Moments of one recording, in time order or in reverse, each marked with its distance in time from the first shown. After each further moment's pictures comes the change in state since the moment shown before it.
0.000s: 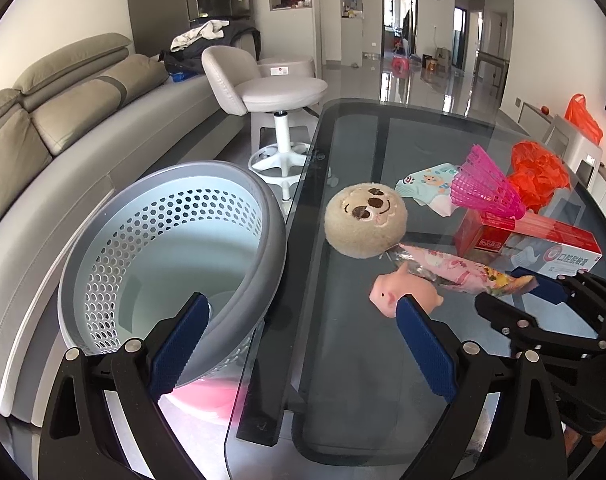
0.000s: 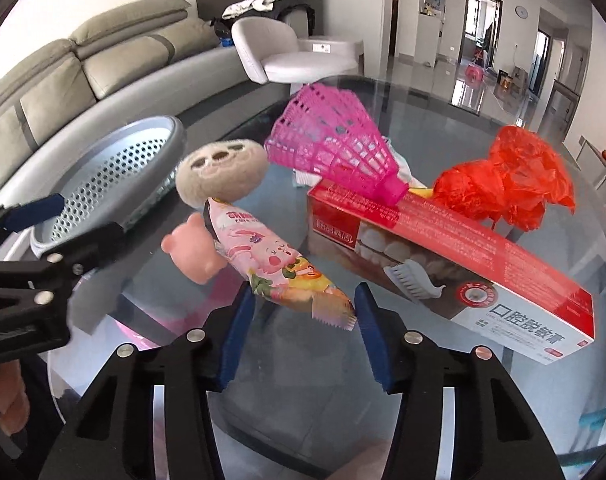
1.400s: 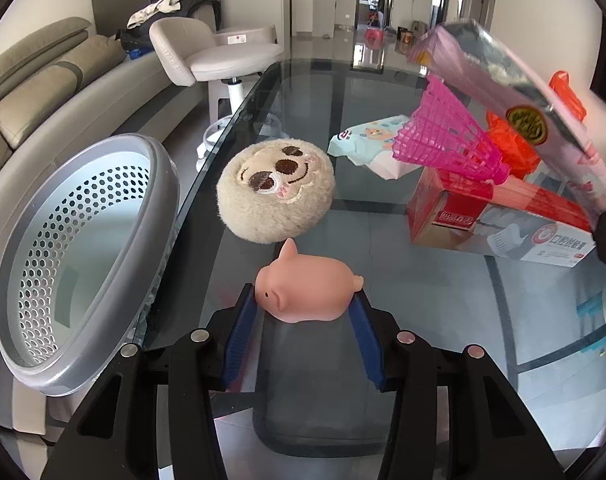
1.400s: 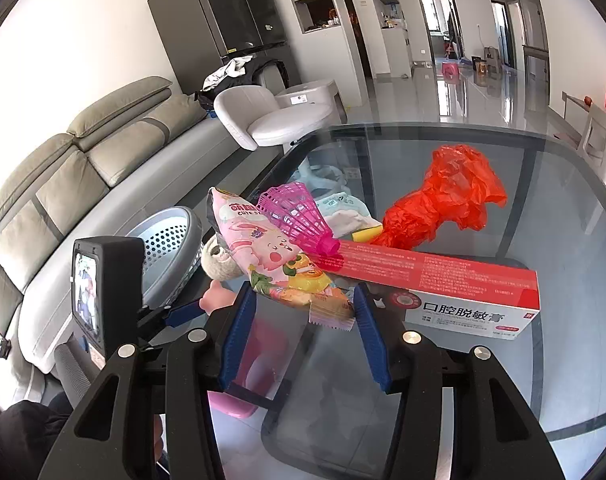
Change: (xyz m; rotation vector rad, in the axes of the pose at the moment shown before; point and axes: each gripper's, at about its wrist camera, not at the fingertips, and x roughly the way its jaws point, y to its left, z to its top) left arm 0.051 -0.053 0.002 0.031 0.107 -0.112; right arm -0.076 -0.048 -0.005 0.223 -0.169 0.103
